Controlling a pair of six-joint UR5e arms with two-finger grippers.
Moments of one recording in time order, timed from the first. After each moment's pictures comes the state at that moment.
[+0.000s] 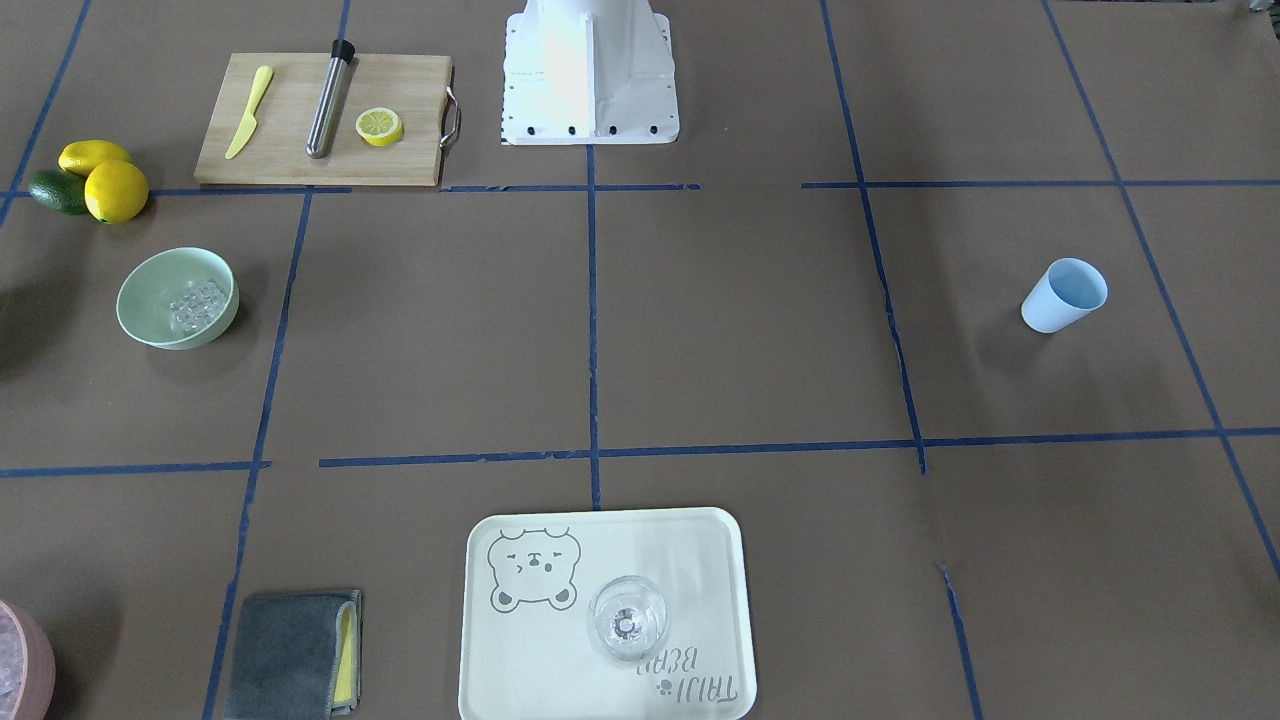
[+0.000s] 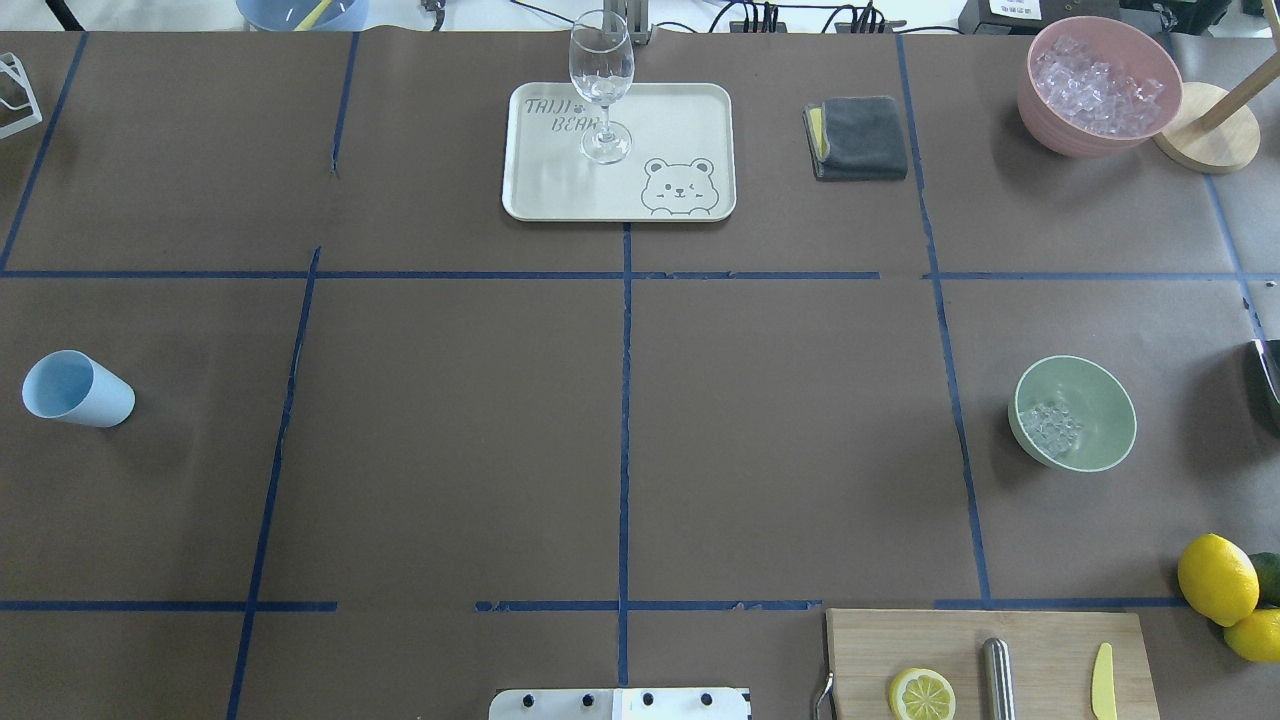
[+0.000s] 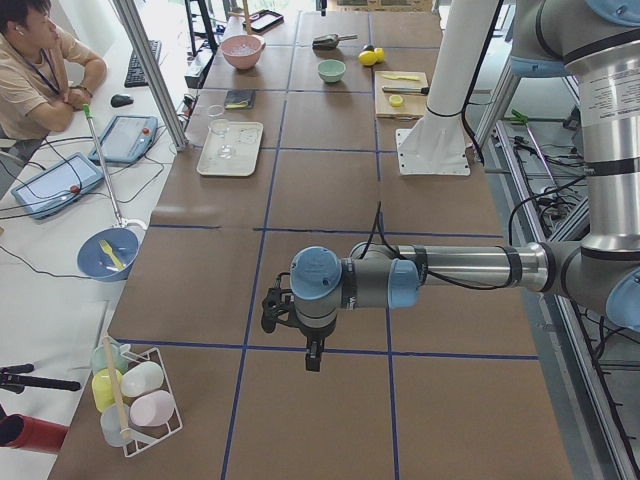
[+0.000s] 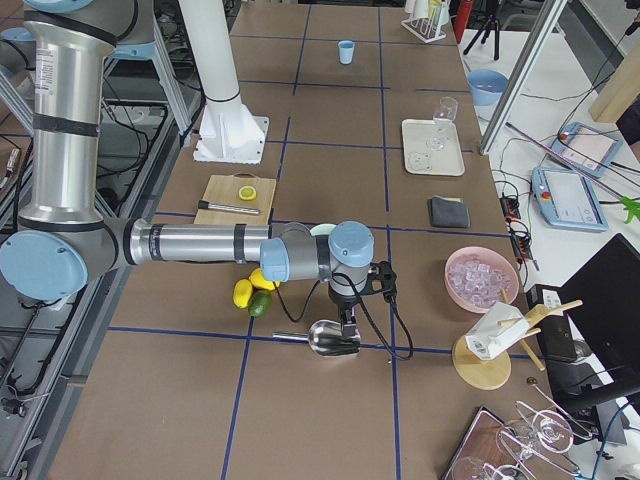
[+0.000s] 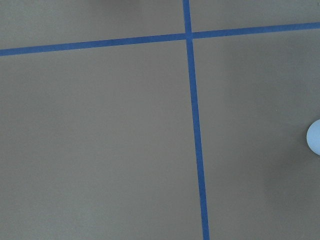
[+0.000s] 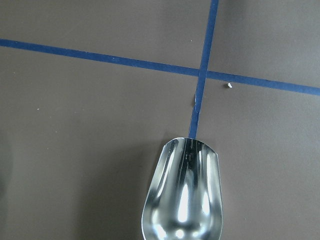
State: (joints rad) left arm -1.62 -1.36 -1.77 -1.56 -2.35 0.13; right arm 1.48 -1.70 1.72 -1.49 2.35 -0.01
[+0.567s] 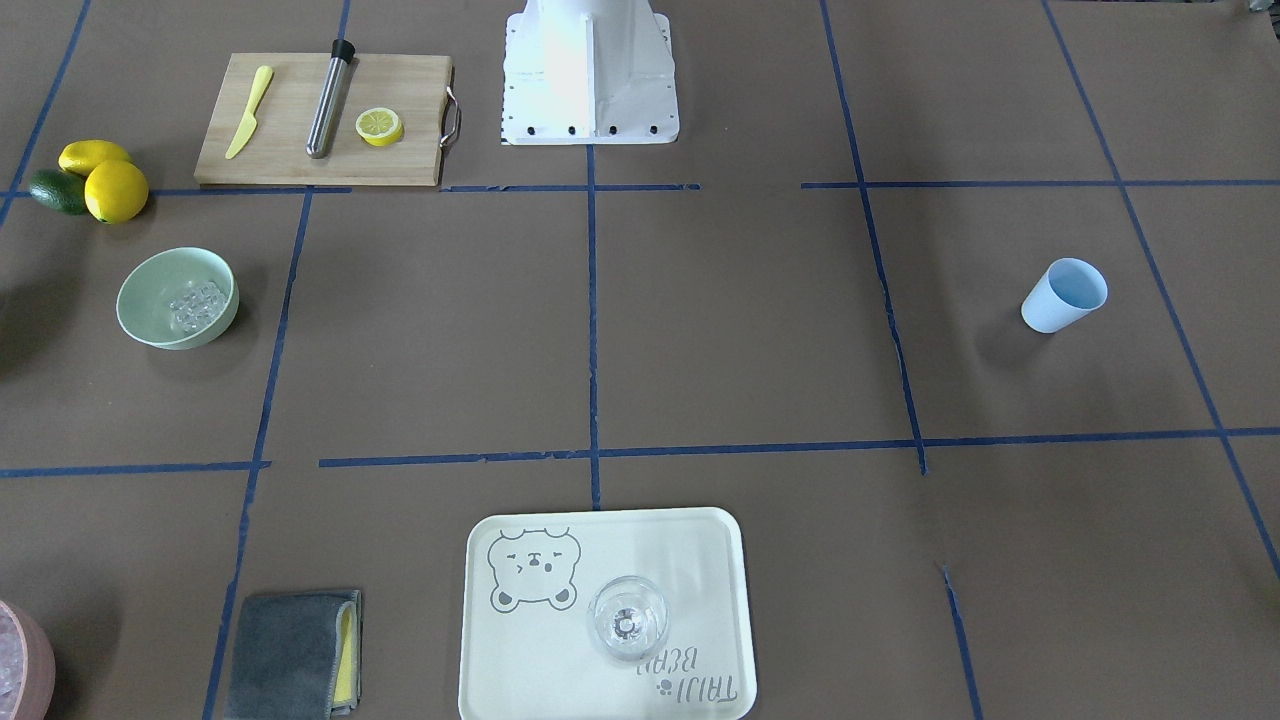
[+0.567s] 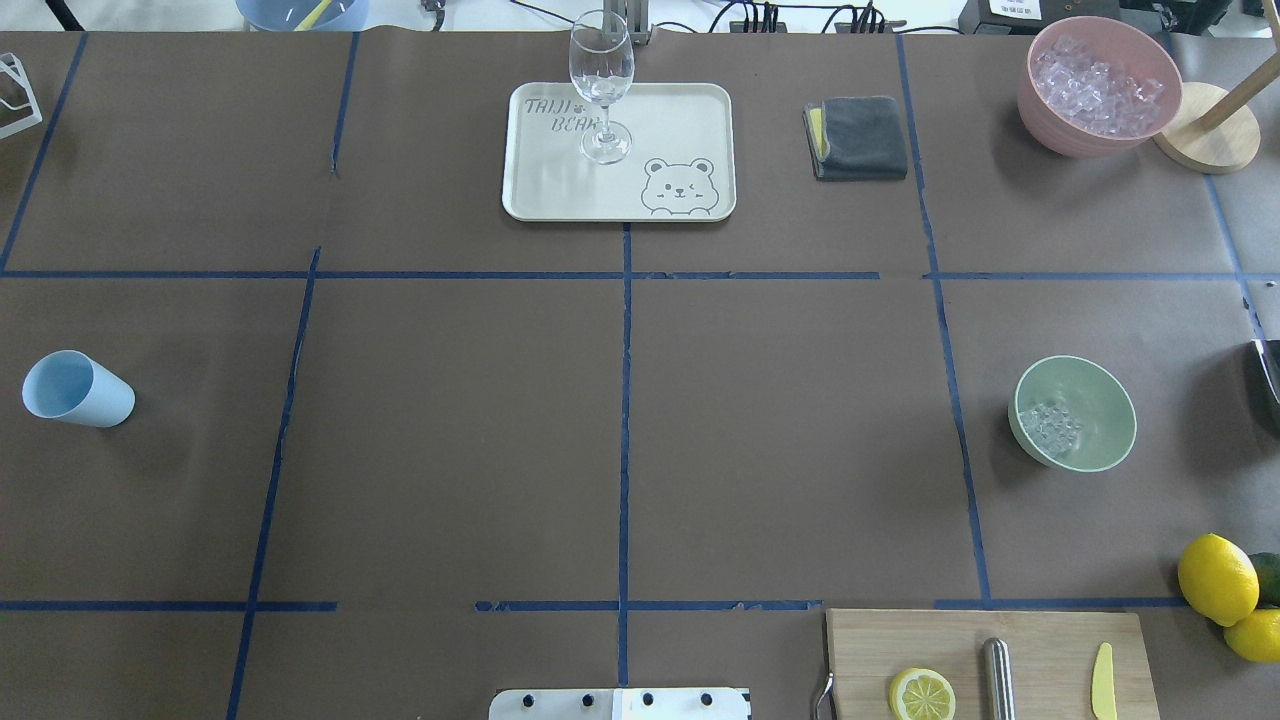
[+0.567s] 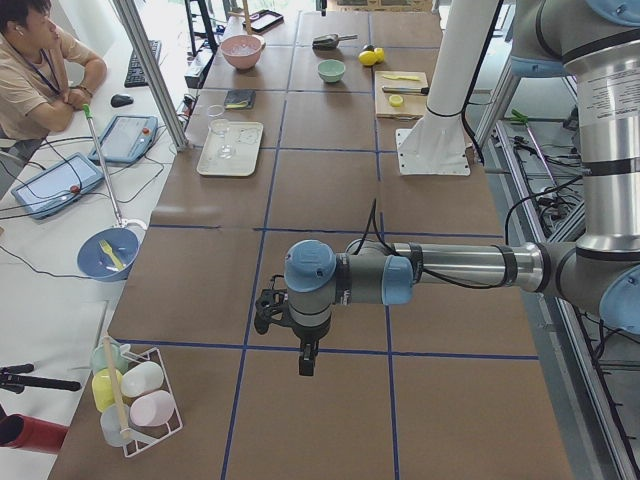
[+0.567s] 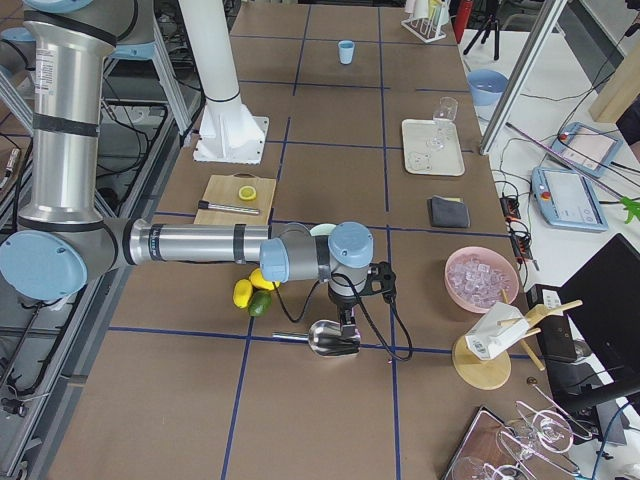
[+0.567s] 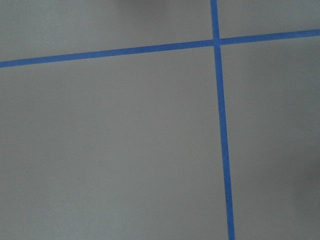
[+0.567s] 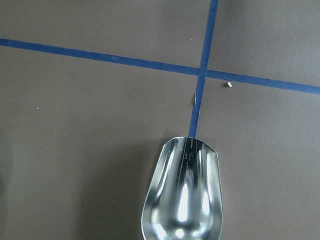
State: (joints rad) left arm -1.61 -1.38 -1.77 -1.56 -2.27 0.11; right arm 1.48 -1.70 1.72 -1.49 2.35 -0.01
